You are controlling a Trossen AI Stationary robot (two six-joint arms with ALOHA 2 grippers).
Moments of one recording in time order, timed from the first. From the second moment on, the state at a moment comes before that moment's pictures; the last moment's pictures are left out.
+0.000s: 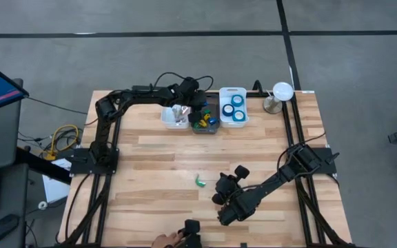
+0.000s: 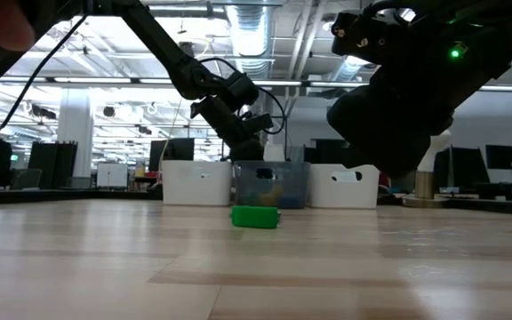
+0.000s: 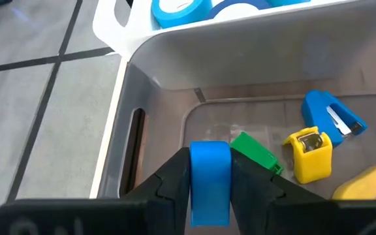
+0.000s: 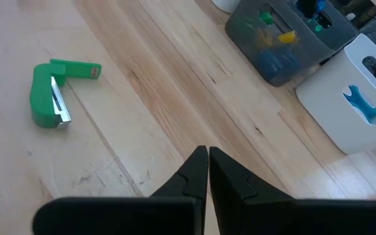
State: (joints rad) left arm 0.58 2.06 1.37 -0.07 0.10 0.57; right arm 0.61 2.11 1.38 -0.96 1.00 1.18
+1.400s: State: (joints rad) left arm 0.48 2.06 1.37 -0.05 -0.11 0.71; right arm 0.61 2.11 1.38 -0.96 1.00 1.18
